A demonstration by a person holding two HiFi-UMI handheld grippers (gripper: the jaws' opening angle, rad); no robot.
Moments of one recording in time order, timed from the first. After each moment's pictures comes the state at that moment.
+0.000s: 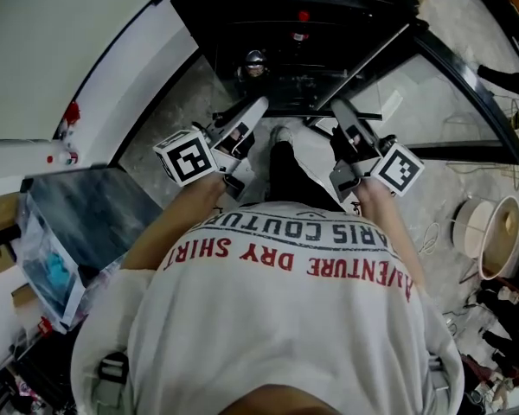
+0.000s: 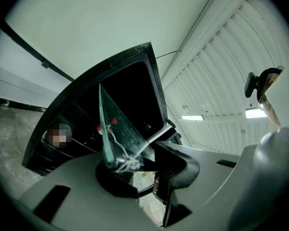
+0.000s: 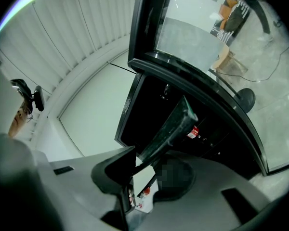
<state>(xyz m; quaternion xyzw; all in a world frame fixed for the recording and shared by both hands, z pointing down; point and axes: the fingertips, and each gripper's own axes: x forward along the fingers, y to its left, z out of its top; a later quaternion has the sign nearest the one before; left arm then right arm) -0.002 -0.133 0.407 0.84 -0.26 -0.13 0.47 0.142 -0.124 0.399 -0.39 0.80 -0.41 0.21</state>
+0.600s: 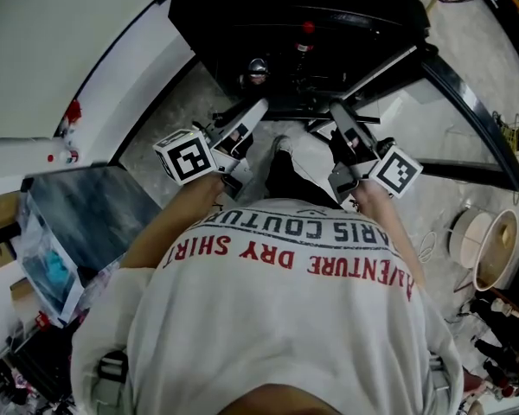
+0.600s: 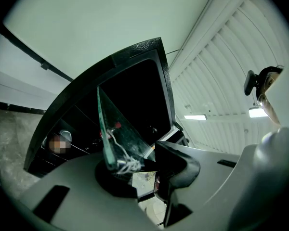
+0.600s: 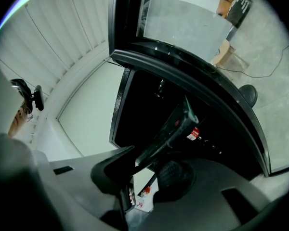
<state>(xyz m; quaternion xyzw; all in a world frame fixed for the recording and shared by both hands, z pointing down) -0.001 -0.163 0.412 0.84 -0.27 -0.12 0.46 0.142 -0.157 0.408 -0.37 0.80 -0.43 0.20</state>
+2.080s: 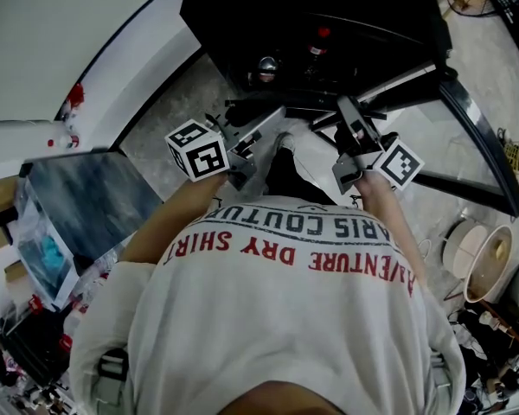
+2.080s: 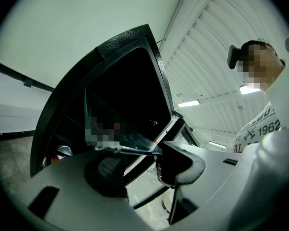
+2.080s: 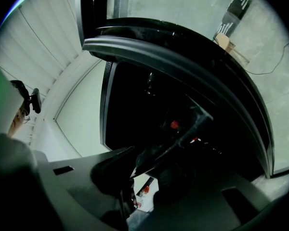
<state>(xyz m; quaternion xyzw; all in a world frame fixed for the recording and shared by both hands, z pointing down) 0.011 -0.171 0.428 0.89 -0.25 -0.08 0.37 0.144 -0.194 0.425 -0.37 0.80 -0.43 0.19</state>
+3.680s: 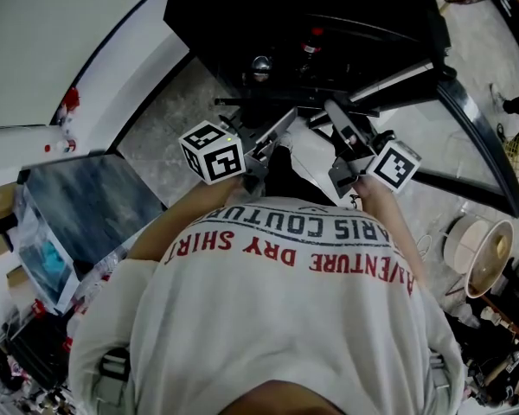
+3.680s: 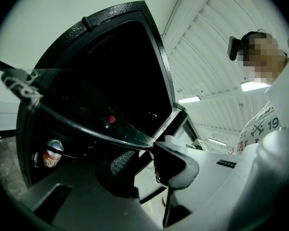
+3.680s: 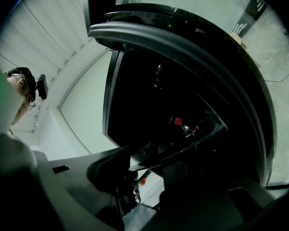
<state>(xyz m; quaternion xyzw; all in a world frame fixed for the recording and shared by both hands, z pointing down) 0.052 -0.171 0.439 0.89 -0.24 -0.06 0.38 0.131 -0.188 0.426 -0.34 0.83 -0.42 0.15</state>
